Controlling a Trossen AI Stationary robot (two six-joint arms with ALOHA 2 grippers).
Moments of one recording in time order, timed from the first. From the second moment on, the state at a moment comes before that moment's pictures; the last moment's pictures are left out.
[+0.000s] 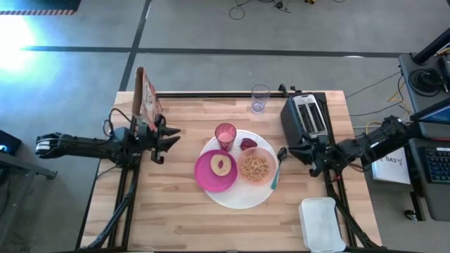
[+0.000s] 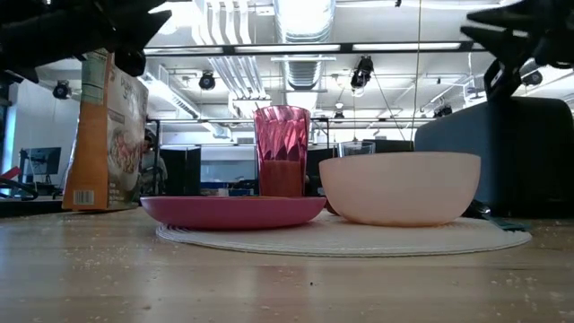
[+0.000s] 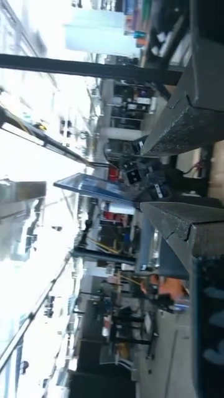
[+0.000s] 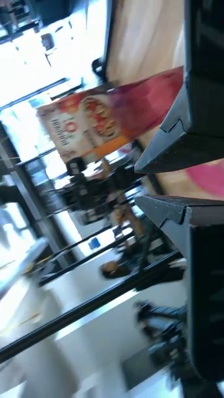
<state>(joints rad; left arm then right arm) 0.06 0.56 0.12 0.84 -0.03 -0.11 0.44 0.24 0.01 0.53 0.49 0.35</state>
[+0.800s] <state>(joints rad) 0.06 0.27 0.12 0.84 -0.03 -0.11 0.44 0.00 0.01 0.52 0.49 0.35</state>
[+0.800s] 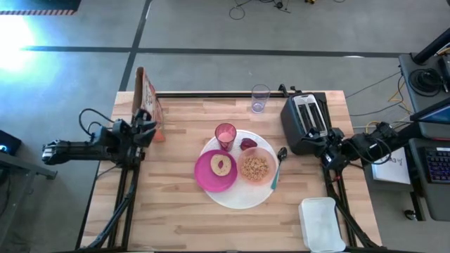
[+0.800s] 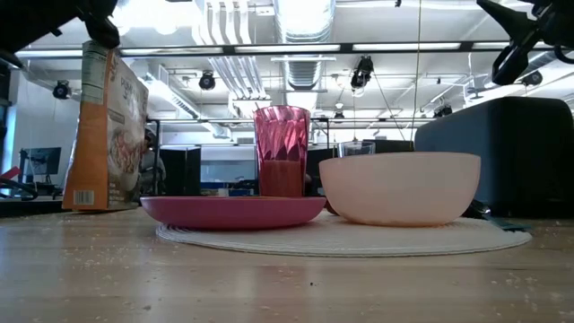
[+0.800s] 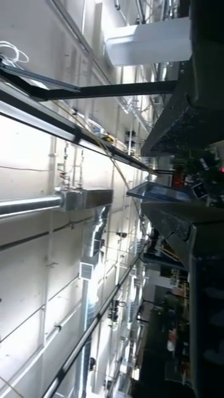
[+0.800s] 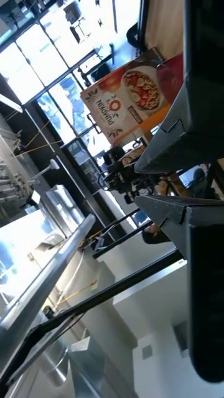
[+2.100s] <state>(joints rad) 0.06 0.00 0.11 0.82 -0.03 -0.11 0.44 0.00 0.01 0.50 0.49 0.34</state>
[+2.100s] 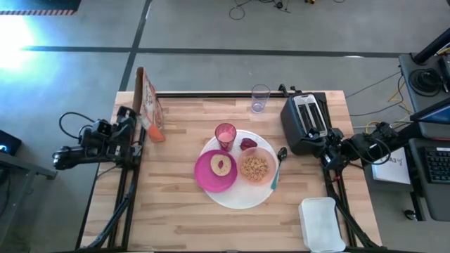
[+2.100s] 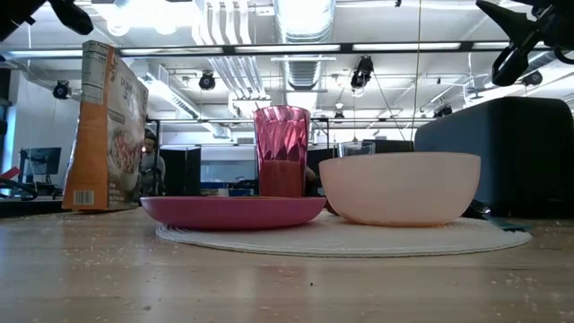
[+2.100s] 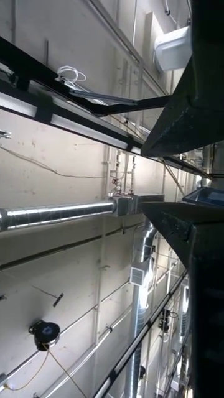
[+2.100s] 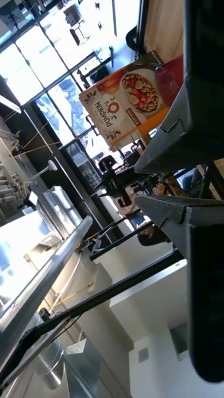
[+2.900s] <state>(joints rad) 0.06 0.00 0.06 0.80 -0.03 -0.11 0.44 0.00 0.01 0.50 0.49 0.34</state>
